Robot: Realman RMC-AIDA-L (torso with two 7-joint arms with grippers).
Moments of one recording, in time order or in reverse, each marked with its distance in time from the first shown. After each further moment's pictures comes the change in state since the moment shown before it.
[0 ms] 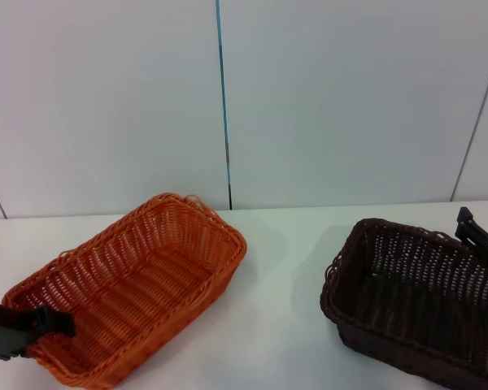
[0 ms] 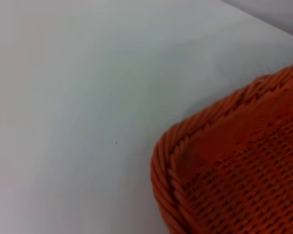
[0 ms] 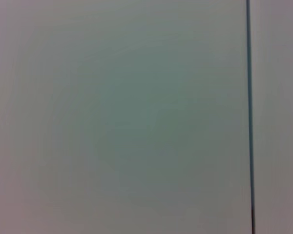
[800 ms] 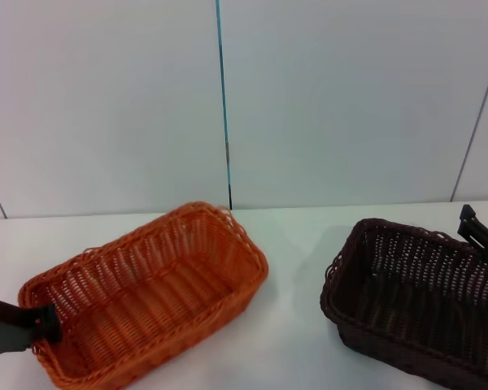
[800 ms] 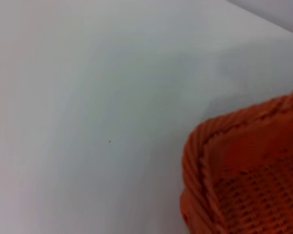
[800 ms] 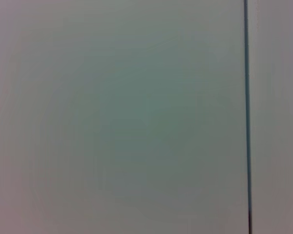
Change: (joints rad) left arm -0.030 0.012 -0.001 0.052 0.005 0.018 -0.008; right arm 0.010 -0.002 0.010 -0.009 -0.001 -0.004 0.000
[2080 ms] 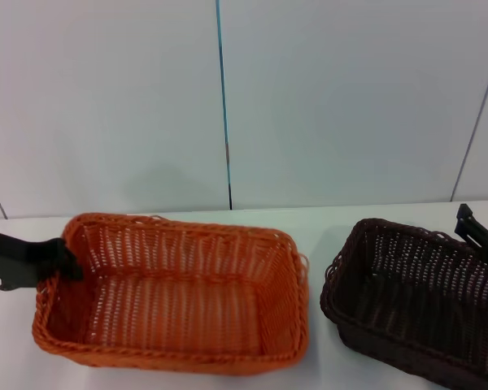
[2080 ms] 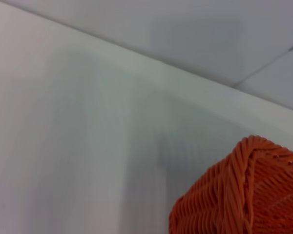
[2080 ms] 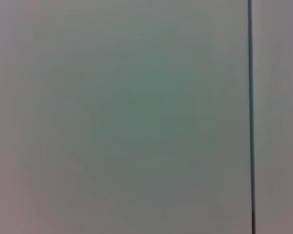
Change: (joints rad) left arm -0.130 0.126 -0.156 0.062 -0.184 -0.206 0.224; right arm 0.012 0.001 0.001 -0.010 -0.001 0.000 -0.002
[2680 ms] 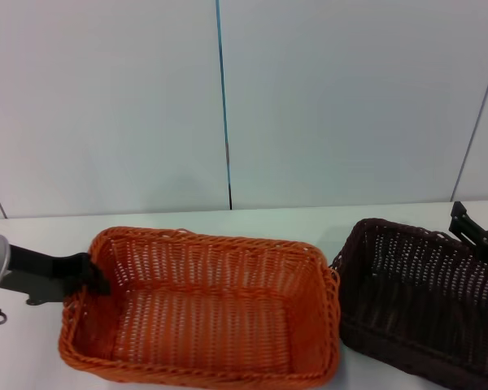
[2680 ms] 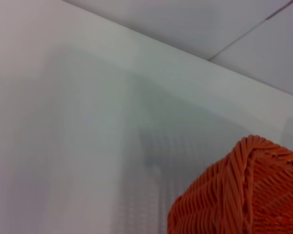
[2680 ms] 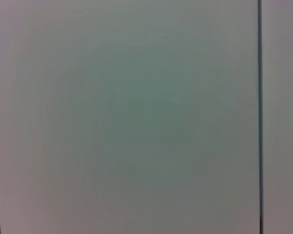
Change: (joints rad) left arm -0.004 -0.024 0.005 0.054 -0.050 -0.002 0.047; right arm -0.003 0.001 -0.010 0.017 0.000 0.006 -0.012
